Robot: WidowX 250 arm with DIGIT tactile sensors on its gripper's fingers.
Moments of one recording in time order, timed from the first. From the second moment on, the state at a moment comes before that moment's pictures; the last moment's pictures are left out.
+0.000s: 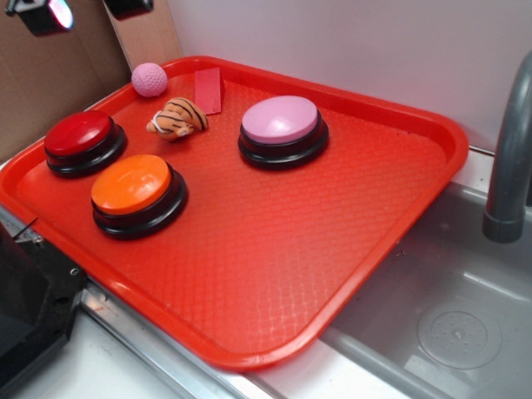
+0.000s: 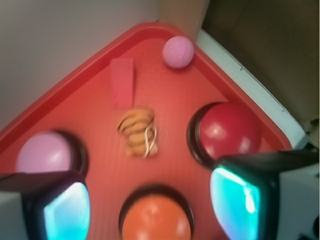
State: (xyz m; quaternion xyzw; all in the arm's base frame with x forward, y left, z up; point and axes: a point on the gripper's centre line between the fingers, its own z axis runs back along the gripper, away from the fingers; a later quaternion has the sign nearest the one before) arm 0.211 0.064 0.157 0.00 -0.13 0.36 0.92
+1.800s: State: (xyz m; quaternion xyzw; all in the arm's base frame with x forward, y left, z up) arm 0.266 0.065 0.028 0.02 -0.13 0.40 0.91
